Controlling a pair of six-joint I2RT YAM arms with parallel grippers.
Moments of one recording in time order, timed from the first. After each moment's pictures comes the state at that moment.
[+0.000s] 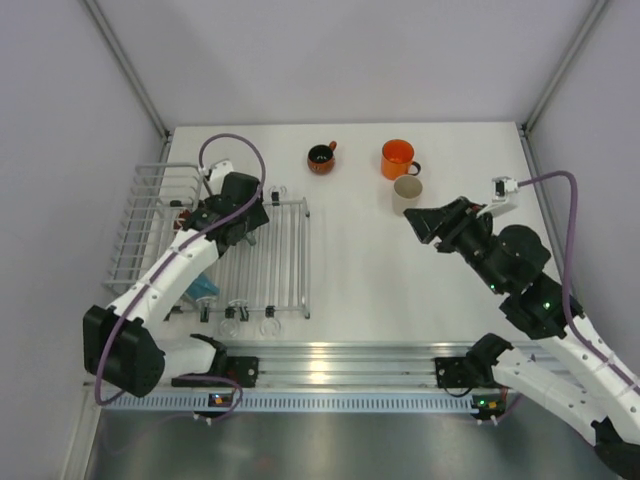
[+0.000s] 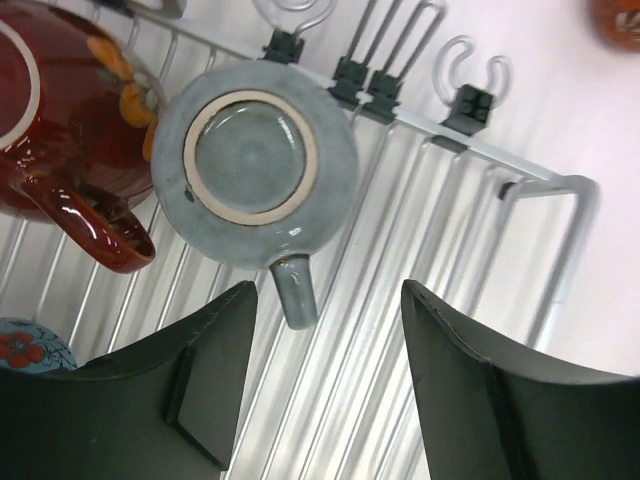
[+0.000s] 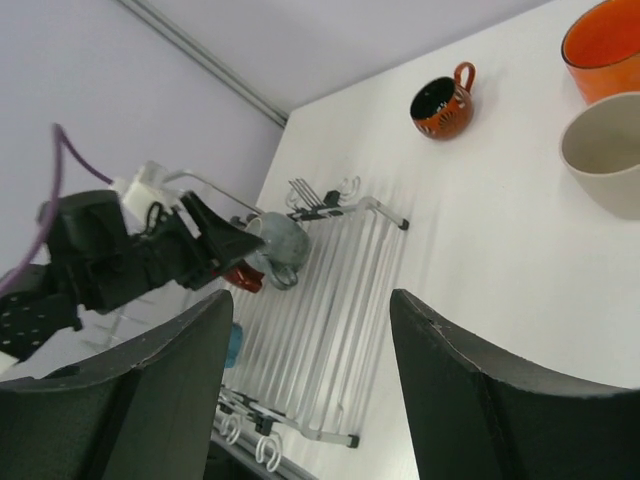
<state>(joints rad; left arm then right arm) -0.39 1.27 1.01 -0.58 -0.47 -0.67 0.68 0.59 0.82 -0.26 0.19 0.77</state>
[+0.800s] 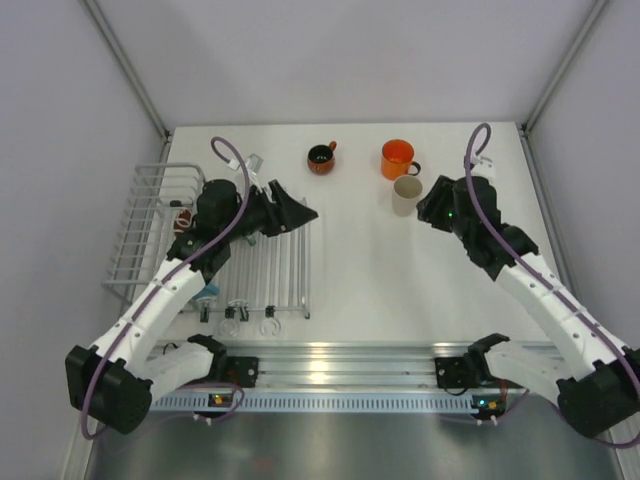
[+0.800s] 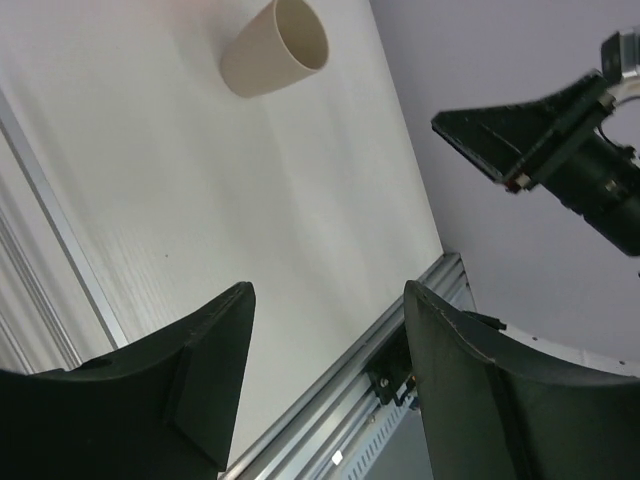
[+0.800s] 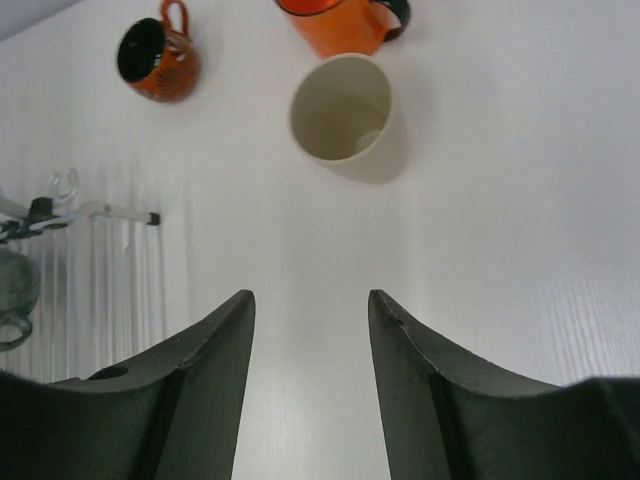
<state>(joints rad) -0.40 1.04 0.90 -0.17 0.44 -0.75 0.48 0.99 0.92 -0.41 0.26 0.59</state>
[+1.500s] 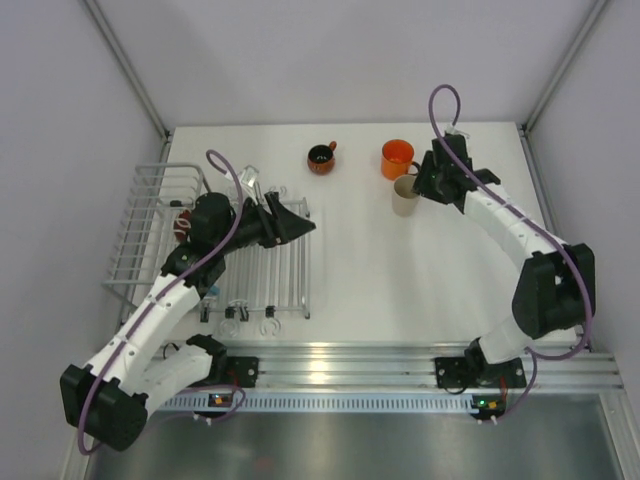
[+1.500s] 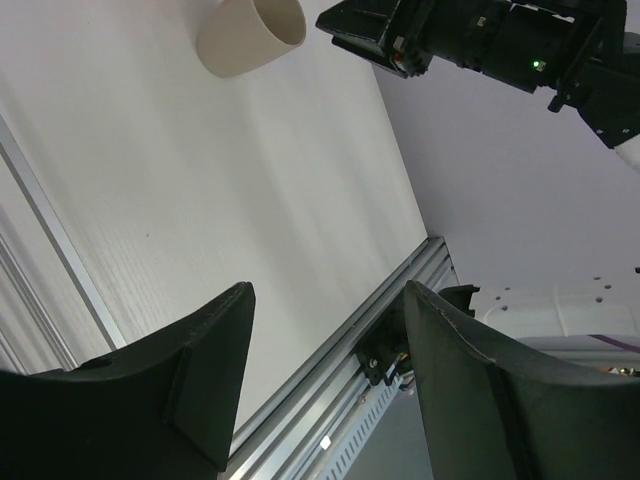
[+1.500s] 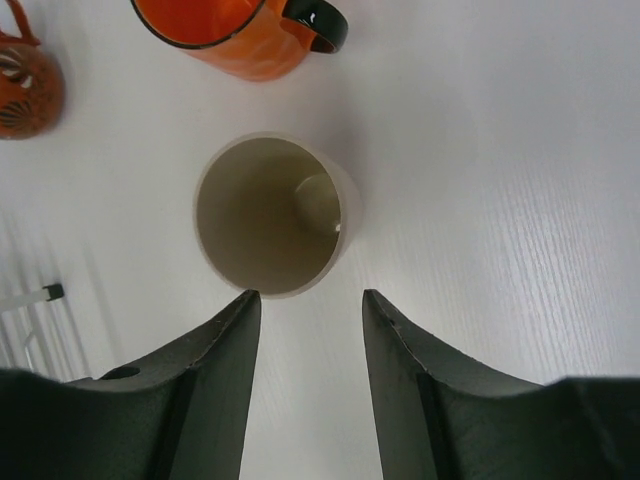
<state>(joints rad) -0.40 0.94 0.79 -0.12 0.52 -0.79 0.29 1.54 1.25 -0.46 0.17 0.56</state>
